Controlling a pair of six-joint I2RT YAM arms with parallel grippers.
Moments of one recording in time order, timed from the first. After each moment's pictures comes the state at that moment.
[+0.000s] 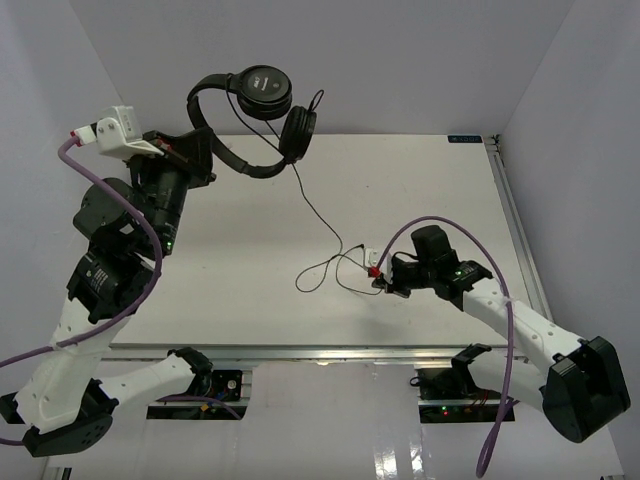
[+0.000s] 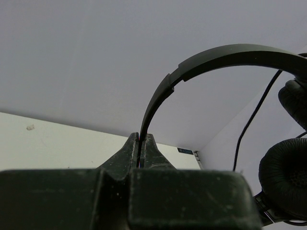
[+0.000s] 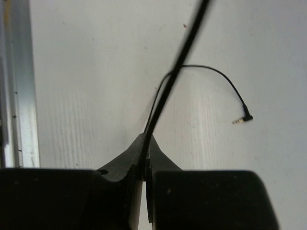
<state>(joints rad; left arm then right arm) -0.69 0.95 1.54 -0.31 -0.54 -0.36 0.55 1.06 0.63 -0.37 -0.64 -0.82</state>
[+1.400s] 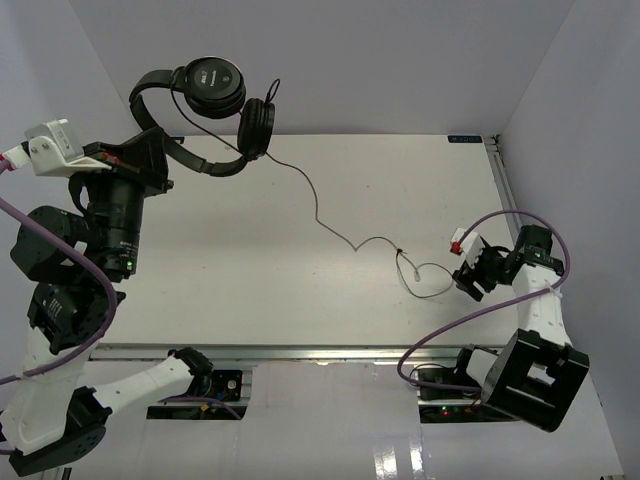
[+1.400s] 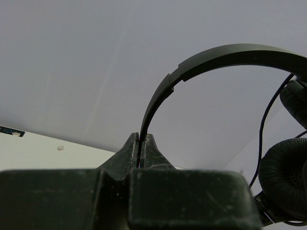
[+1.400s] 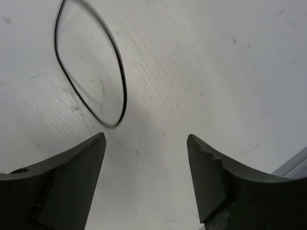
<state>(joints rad) -0.72 0.88 1.63 -0.33 -0.66 -0.21 -0.38 1.14 0.68 -0.71 -0.62 -1.31</state>
